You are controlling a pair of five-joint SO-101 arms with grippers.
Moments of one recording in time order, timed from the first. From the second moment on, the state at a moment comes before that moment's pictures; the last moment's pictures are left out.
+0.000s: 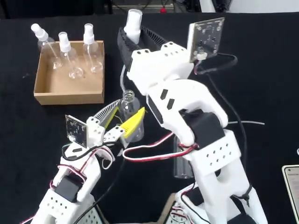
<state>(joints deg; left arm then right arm) 23.4 -103.8 96.0 16.4 11.9 -27.3 -38.5 17.4 34.6 -16.3</state>
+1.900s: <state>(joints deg) 23.9 -103.5 96.0 16.7 12.0 -31.1 -62.1 55.4 30.0 -8.8</state>
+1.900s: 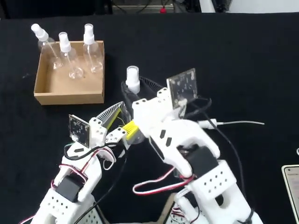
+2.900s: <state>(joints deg) 23.4 -103.6 96.1 16.8 12.0 -34.5 -45.3 34.6 52.6 -3.2</state>
